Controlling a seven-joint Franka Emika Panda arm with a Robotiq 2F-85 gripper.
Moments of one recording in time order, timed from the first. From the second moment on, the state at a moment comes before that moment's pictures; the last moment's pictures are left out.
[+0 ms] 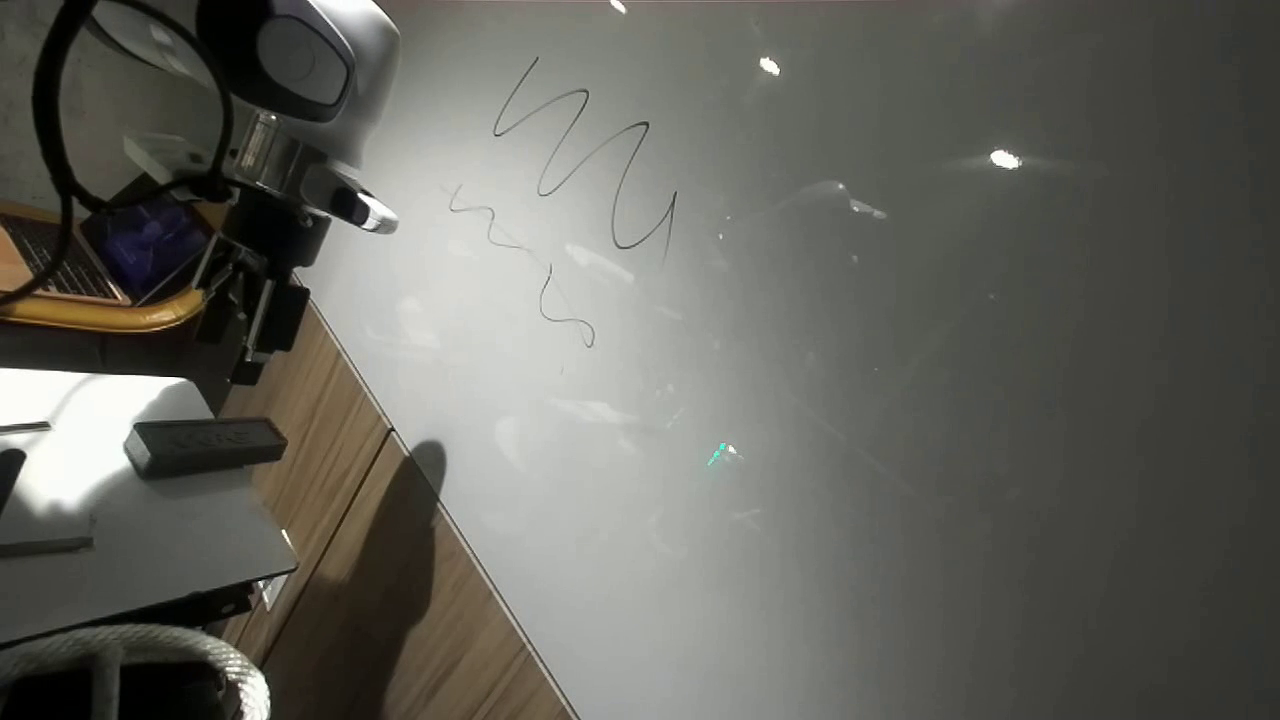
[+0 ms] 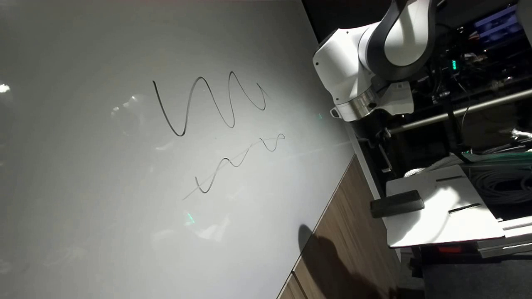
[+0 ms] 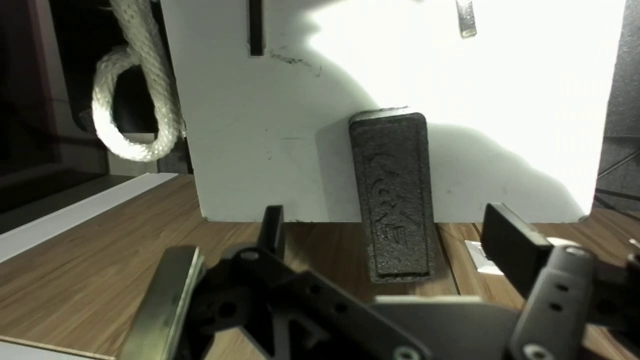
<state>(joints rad) 0.03 -0.28 0.18 -2.78 -0.21 2.40 0.34</state>
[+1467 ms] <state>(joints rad) 0.02 0.07 0.06 -2.78 -0.34 2.74 0.36</state>
